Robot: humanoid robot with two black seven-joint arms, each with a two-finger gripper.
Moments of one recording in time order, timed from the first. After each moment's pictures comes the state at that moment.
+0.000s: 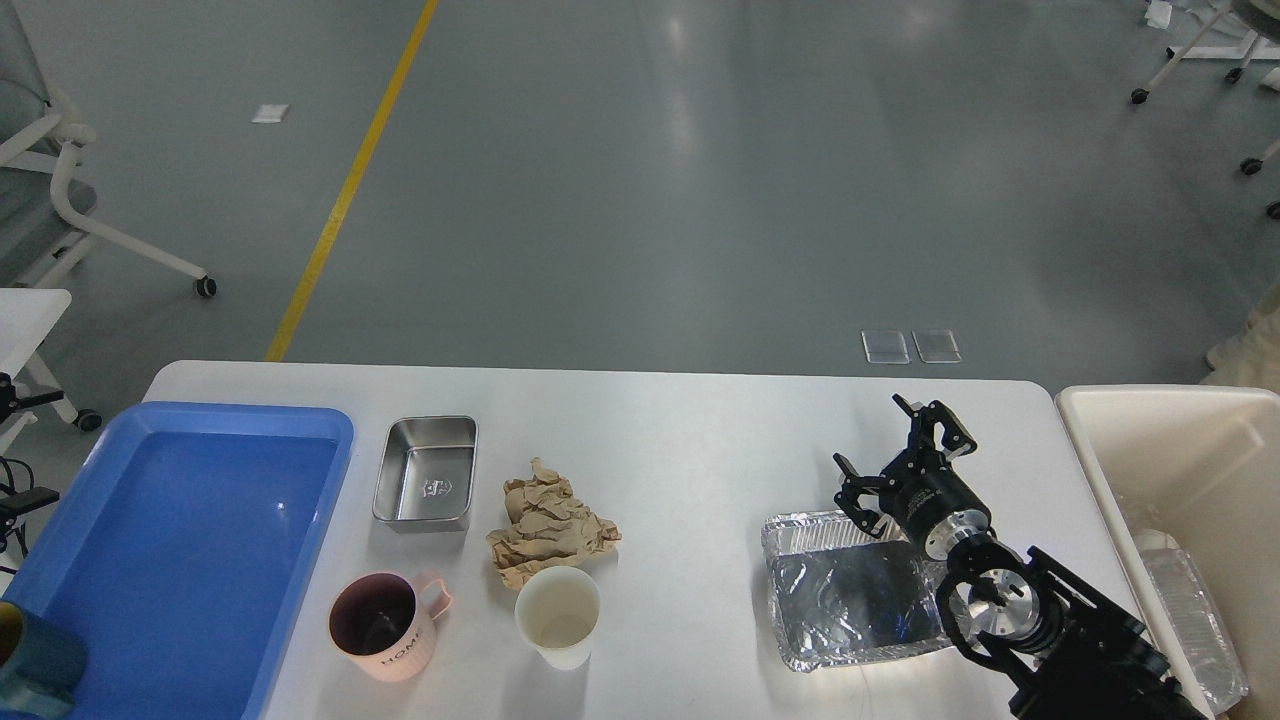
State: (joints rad) left arm -0.04 1.02 -1.25 -1.21 0.37 -0.52 0.30; right arm 0.40 -0.11 0.99 0.66 -0.10 0.33 0.19
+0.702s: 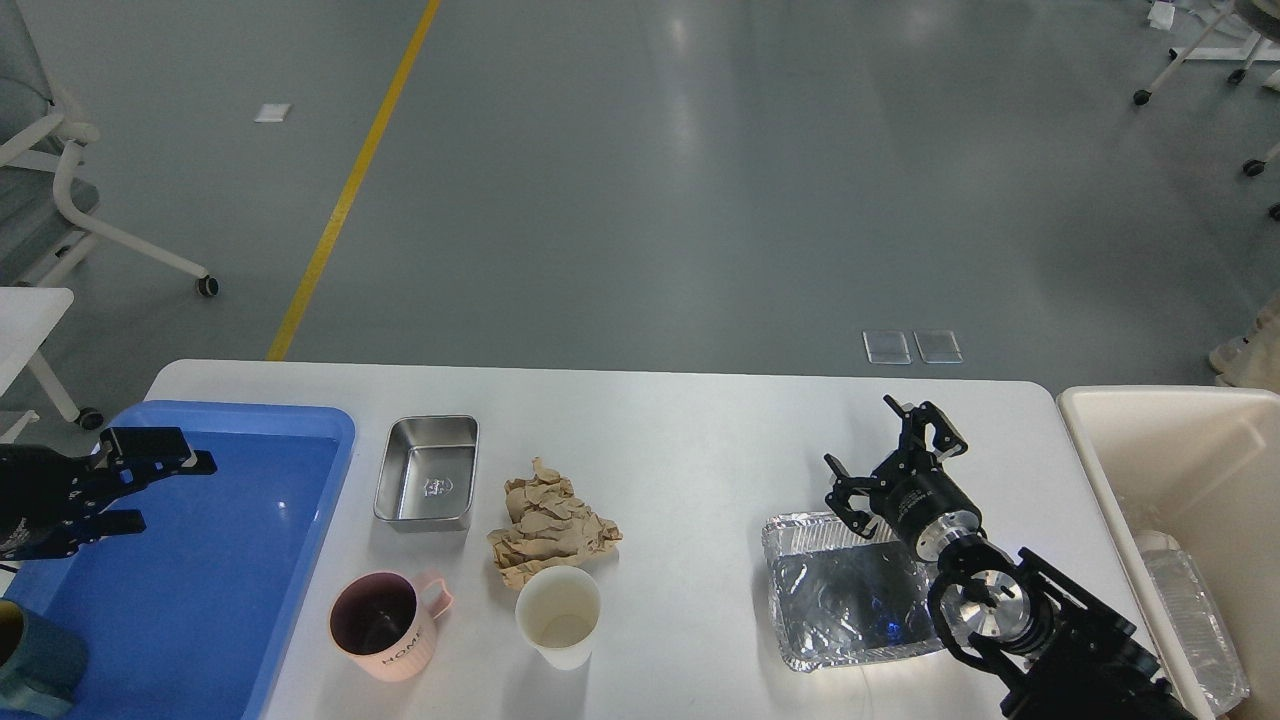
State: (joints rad) left arm -0.30 0.91 -1.09 -1.25 1.02 -0.87 0.30; right arm 0.40 -0.10 0.99 0.66 -0.10 0.33 0.19
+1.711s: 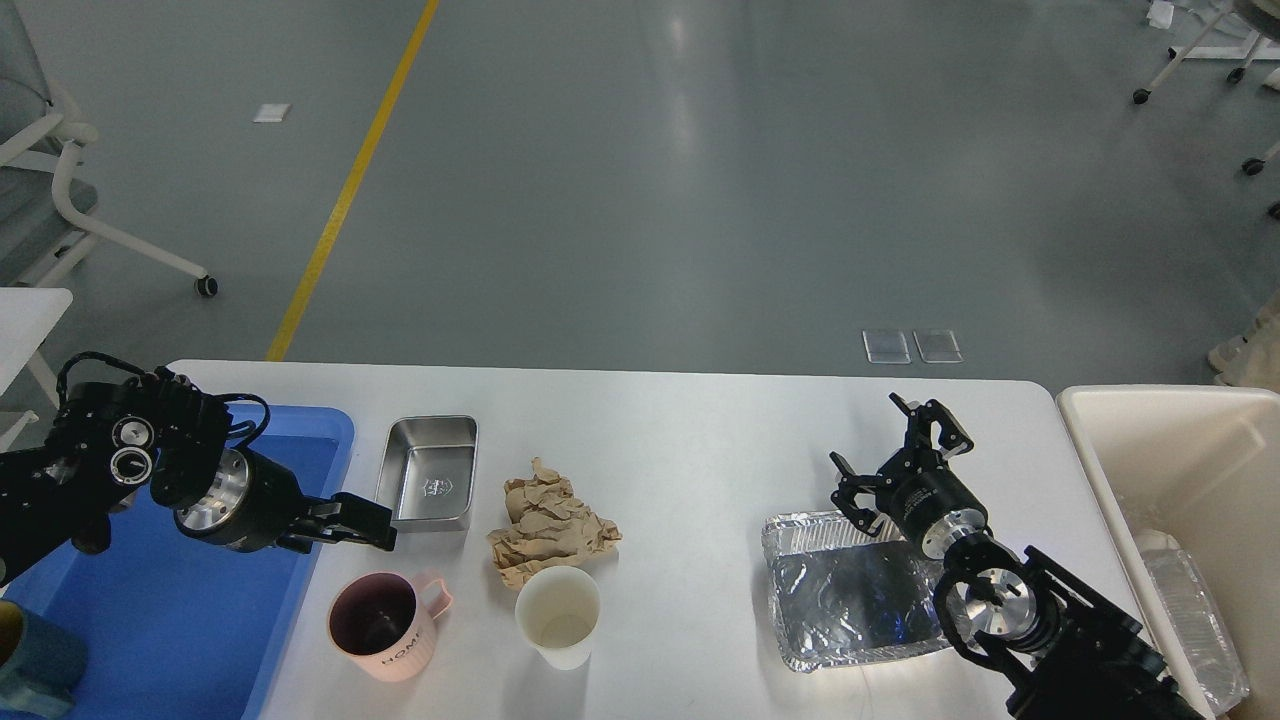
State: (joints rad) left arm -0.68 0.65 -0.58 -1.27 1.31 -0.96 0.30; right arm 0.41 -0.11 0.99 0.66 -0.10 0.33 0.19
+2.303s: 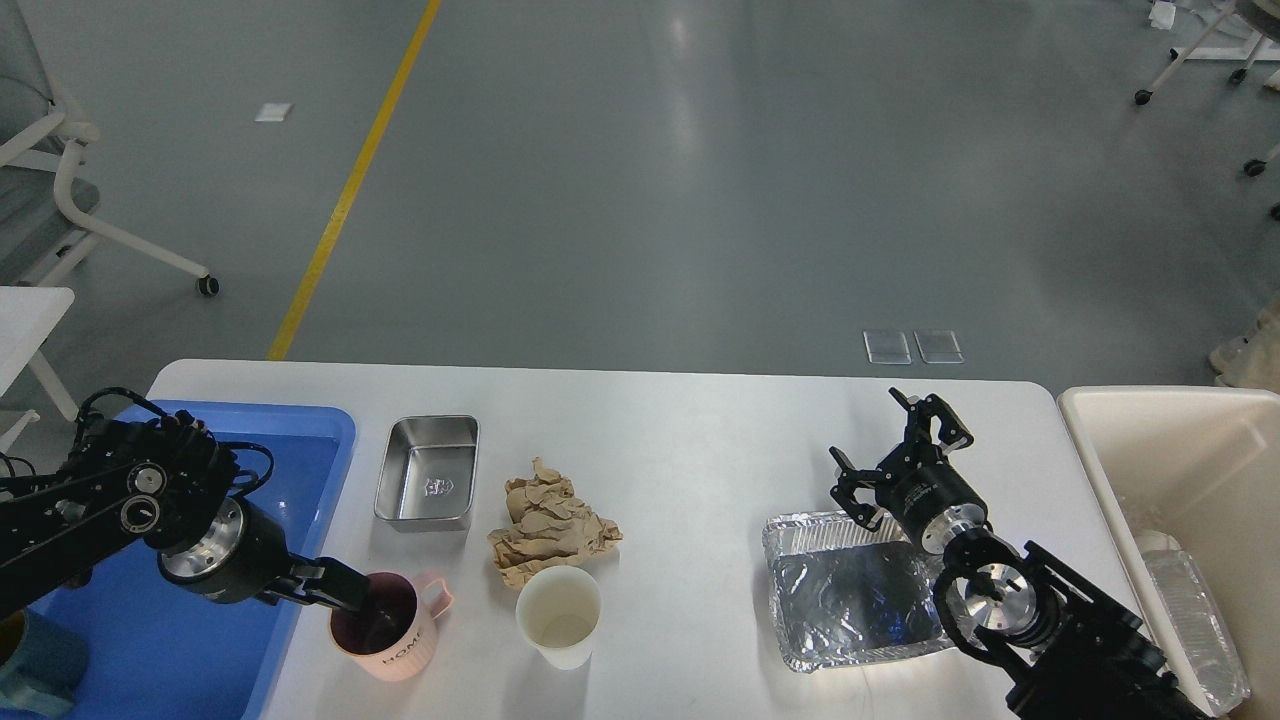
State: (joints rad) left arm -0.69 0.70 -0.43 -1.30 1.34 -0.96 0.30; right arm 0.41 -0.11 0.99 0.66 -0.10 0.33 0.19
